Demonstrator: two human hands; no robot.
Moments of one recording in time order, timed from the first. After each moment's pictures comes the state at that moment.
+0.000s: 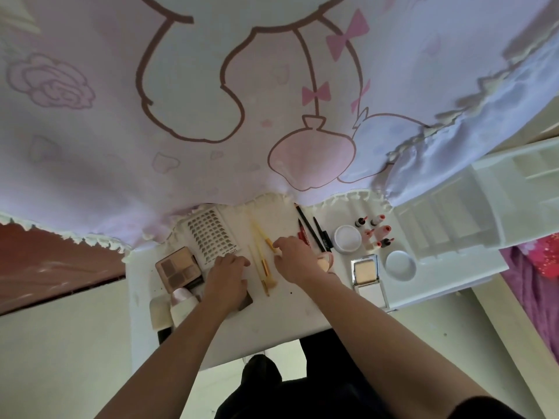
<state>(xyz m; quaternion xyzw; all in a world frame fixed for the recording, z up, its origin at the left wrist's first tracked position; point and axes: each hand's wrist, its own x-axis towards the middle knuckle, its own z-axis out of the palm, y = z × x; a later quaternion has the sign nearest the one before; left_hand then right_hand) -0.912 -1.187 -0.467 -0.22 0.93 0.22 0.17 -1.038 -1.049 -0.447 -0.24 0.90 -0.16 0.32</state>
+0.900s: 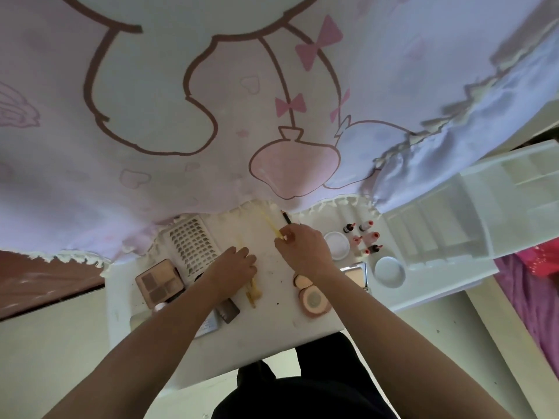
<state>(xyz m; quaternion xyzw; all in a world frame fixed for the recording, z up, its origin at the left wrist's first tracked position) -0.977 -1.192 -0.470 0.21 0.95 -0.11 0.19 -1.082 -1.026 -0.404 -0.13 0.91 -0.27 0.28</state>
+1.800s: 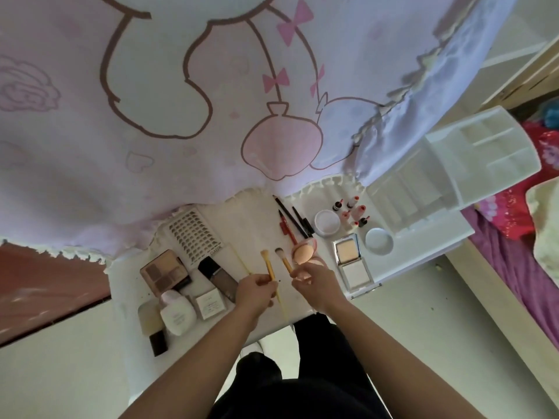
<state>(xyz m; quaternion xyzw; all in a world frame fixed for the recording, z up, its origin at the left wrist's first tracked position) -0.909 -1.096 -0.459 -0.45 0.61 0.64 0.16 -0.974 -0.948 -0.448 -0.05 0.89 -0.34 0.32</state>
